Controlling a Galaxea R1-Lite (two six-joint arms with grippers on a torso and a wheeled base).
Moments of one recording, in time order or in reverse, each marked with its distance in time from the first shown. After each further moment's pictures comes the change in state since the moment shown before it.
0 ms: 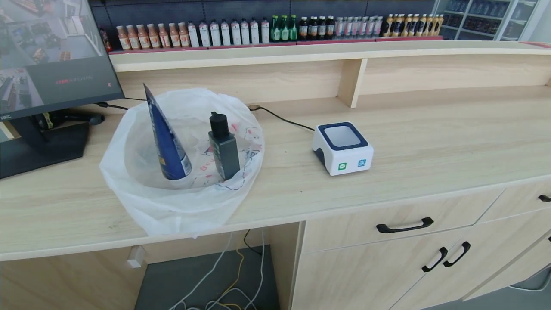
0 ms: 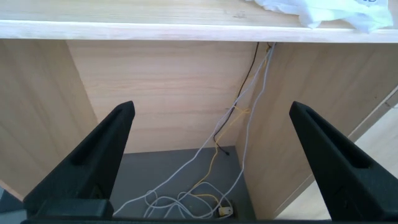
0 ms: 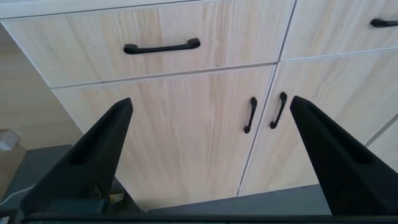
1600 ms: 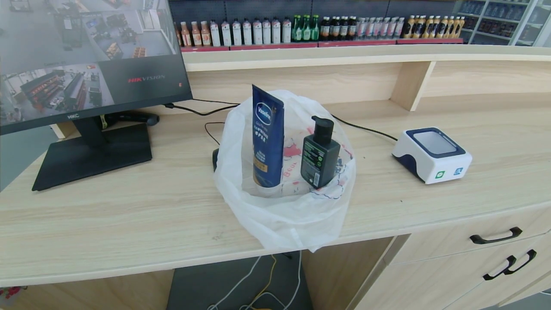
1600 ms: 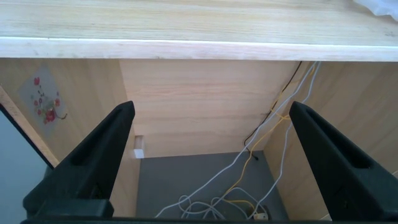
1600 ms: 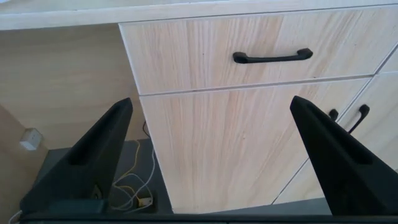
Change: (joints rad) left arm 0.000 0.000 0.000 0.000 -0.001 0.004; right arm 0.000 0.000 0.000 0.000 0.000 -0.018
